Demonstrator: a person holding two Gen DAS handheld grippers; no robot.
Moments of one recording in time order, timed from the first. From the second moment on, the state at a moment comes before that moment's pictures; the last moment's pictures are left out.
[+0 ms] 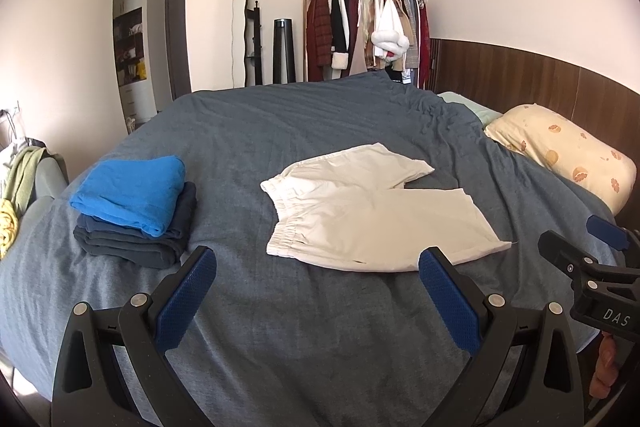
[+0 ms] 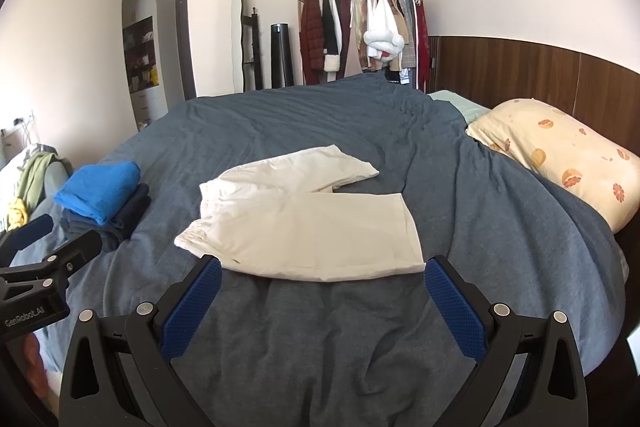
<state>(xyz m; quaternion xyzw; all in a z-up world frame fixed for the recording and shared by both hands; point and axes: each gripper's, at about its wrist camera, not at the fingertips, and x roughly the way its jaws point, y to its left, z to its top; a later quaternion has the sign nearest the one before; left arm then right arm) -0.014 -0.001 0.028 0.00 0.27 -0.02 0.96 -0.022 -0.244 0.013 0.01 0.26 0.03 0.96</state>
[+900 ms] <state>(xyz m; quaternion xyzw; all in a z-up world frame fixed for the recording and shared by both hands) -0.013 0.002 0.032 0.00 0.26 -0.02 0.97 -0.021 -0.240 0.019 0.01 0.26 0.04 0.96</state>
